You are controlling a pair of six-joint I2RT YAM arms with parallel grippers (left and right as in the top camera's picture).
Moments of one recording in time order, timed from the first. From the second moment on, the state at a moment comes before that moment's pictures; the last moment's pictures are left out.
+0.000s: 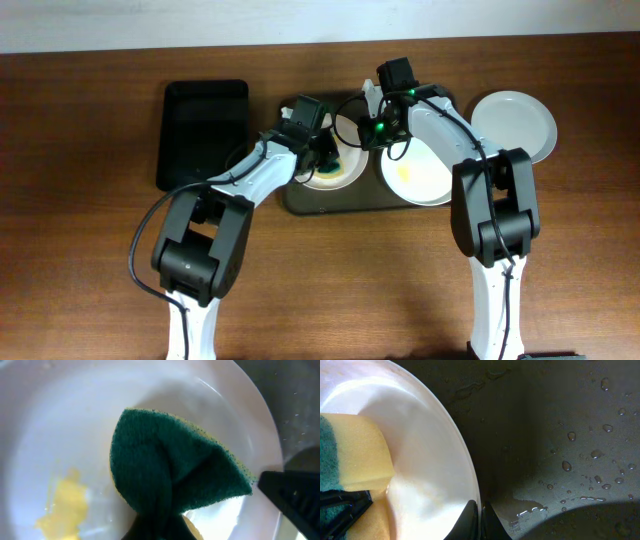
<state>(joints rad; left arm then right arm) -0.46 2.17 1.48 -0.34 0.06 -0.73 0.24 2.29 1.77 -0.71 -0.28 0.03</state>
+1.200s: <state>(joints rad) -0.43 2.19 1.50 -0.31 0.03 -0.66 0.24 2.29 1.77 -0.72 -0.29 0.05</state>
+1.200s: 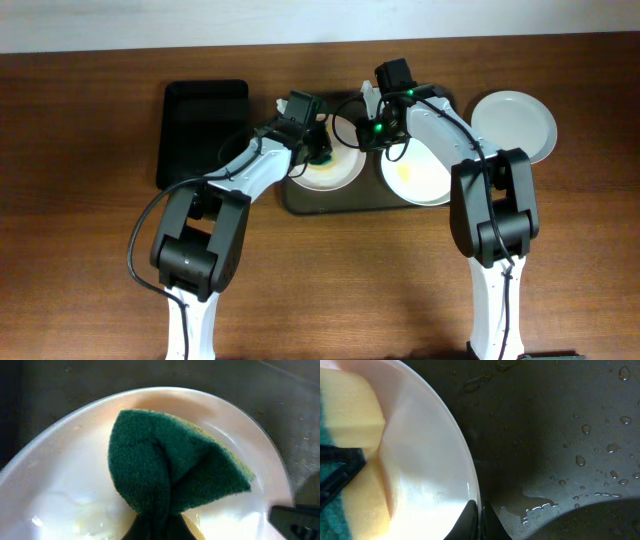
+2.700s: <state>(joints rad) -0.16 1.76 1.48 -0.79 -0.37 -0.53 0.63 2.03 1.96 -0.76 0.75 -0.40</state>
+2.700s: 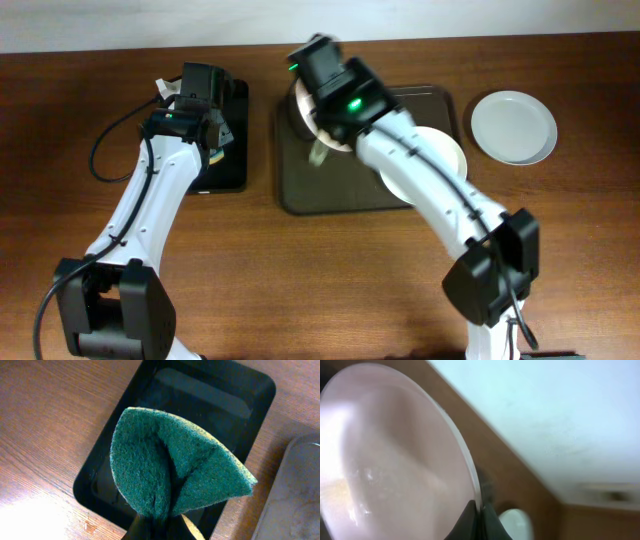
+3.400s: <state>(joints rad) -0.14 1.76 1.47 -0.81 -0.33 -0.53 0.72 2.03 1.96 -0.69 1.10 -0.78</state>
